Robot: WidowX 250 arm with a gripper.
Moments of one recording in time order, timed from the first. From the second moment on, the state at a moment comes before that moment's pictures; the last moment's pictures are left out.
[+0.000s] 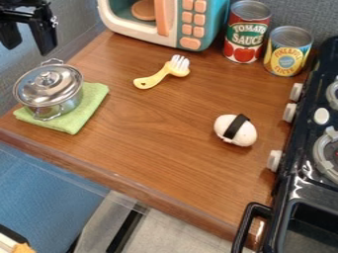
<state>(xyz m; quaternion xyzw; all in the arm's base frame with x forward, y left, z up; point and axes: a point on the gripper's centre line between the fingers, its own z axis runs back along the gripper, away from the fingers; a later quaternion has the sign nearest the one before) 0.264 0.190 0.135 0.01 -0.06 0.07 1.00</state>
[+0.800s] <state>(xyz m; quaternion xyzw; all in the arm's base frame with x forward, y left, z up) 0.308 0.118 0.098 0.00 -0.04 0.00 1.00</state>
